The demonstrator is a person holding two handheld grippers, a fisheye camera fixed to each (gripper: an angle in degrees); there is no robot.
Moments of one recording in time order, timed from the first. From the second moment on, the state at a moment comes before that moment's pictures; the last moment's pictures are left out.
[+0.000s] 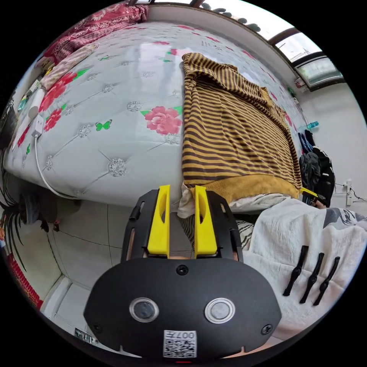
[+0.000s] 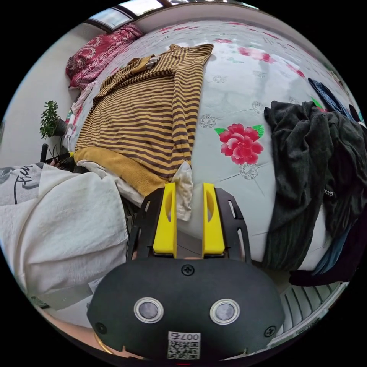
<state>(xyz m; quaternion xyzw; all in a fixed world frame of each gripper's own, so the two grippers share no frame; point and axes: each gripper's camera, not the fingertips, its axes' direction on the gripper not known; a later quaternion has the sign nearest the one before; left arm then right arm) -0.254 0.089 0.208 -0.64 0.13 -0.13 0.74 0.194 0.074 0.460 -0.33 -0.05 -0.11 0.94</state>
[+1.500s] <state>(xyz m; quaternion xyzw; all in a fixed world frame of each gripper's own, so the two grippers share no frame) -0.442 -0.130 0.421 -0.60 0.35 -0.30 0.65 0.324 -0.154 0.443 -0.24 -0.35 0.12 0.90</state>
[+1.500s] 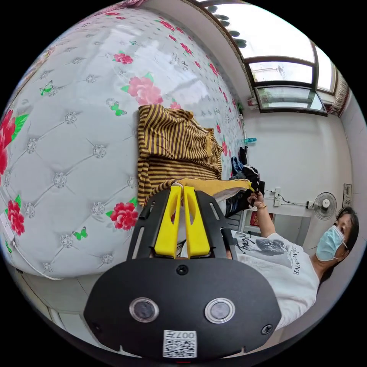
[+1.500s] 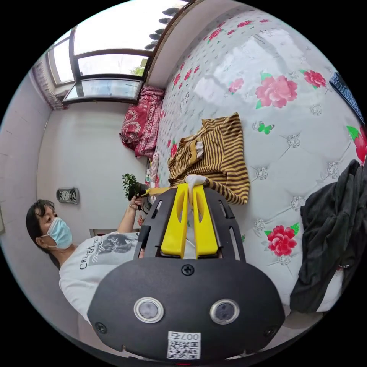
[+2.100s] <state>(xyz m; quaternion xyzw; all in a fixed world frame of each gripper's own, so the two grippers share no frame) -0.394 -0.063 0.580 -0.62 0.32 -0.37 0.62 0.350 -0.242 0.581 -0.20 -0.32 0.19 0.91</state>
